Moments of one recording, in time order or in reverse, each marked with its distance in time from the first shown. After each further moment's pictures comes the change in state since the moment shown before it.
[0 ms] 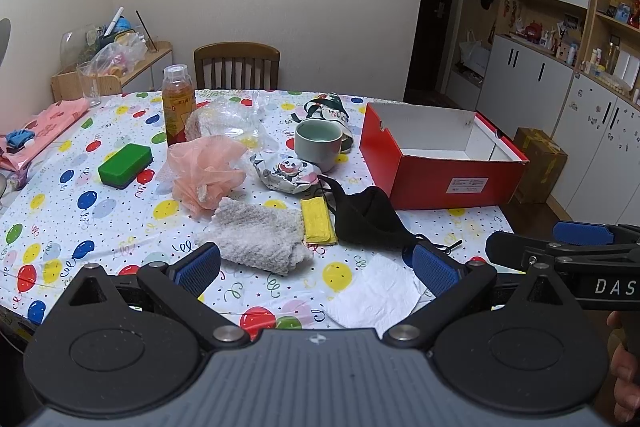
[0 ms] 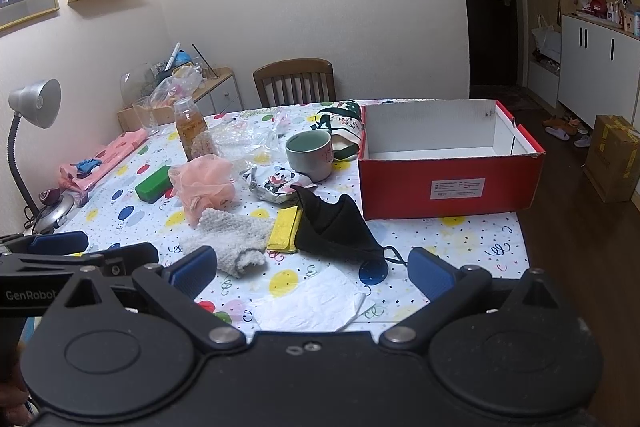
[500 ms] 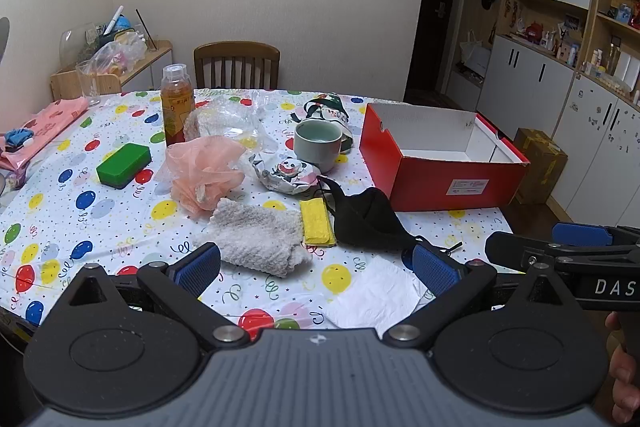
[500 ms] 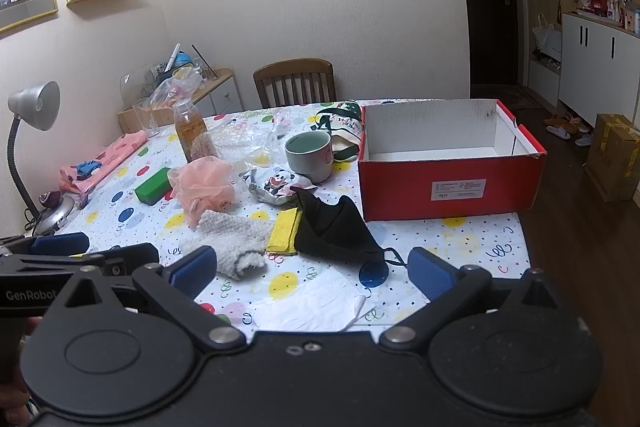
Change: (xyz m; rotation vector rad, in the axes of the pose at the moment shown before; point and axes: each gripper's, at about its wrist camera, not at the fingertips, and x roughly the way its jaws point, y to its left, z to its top) left arm 0.001 0.000 0.000 -0.002 0.001 -0.001; right arm 0.001 0.000 0.002 0.002 0.001 0.001
